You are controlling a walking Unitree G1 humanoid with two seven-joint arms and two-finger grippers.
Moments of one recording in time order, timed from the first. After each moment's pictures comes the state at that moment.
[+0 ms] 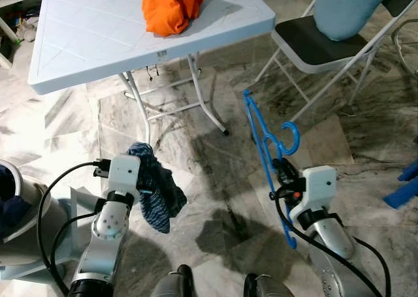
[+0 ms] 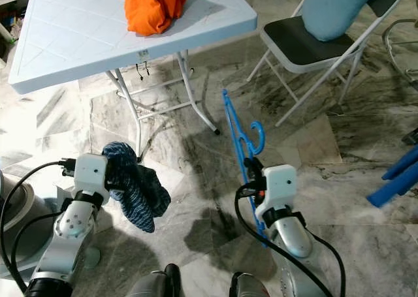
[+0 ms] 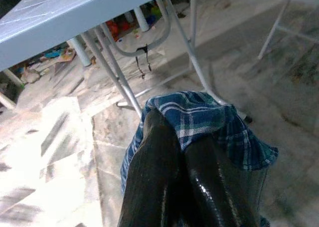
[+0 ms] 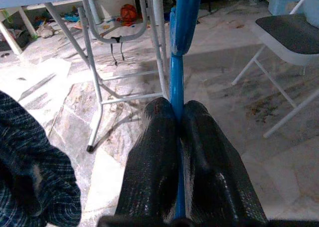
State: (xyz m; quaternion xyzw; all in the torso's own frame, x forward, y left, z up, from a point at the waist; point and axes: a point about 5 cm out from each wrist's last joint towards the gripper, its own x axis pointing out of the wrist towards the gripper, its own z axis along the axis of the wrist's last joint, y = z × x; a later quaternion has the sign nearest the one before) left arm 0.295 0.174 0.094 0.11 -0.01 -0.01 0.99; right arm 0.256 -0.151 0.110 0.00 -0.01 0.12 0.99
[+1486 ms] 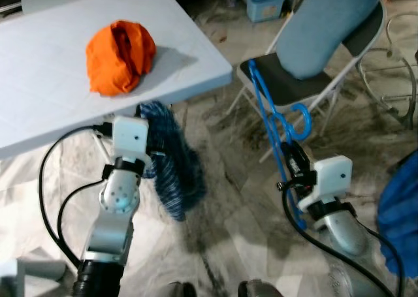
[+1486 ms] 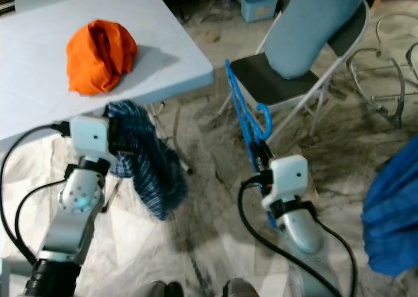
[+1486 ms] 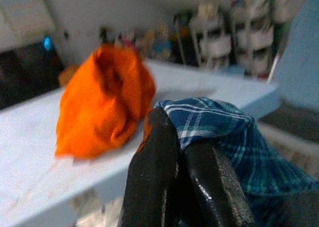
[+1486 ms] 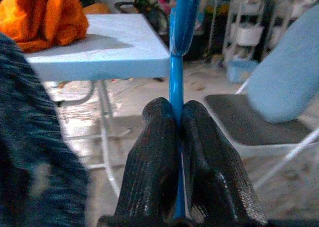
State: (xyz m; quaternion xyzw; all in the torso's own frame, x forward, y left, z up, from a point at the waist) left arm 0.308 0.149 0.170 0.11 -0.16 -0.01 0.98; right arm 0.257 -0.152 0.142 -0.04 -0.10 0.13 0.99
